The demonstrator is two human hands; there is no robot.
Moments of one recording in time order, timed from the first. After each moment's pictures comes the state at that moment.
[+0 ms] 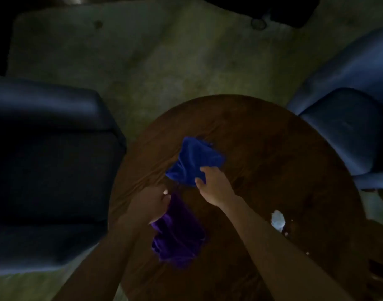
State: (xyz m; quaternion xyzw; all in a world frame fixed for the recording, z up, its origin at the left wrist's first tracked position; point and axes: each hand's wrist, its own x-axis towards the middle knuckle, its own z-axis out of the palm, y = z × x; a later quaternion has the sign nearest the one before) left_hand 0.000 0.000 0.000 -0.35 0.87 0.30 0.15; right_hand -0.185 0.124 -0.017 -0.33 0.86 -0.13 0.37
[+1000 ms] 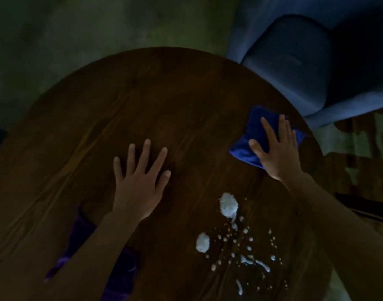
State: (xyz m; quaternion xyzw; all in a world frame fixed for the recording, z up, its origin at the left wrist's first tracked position) left_hand -0.181 0.099 -0.088 -0.19 0.96 0.13 0.17; right_hand -0.416 0.401 -0.114 -0.18 0.97 -0.08 0.11
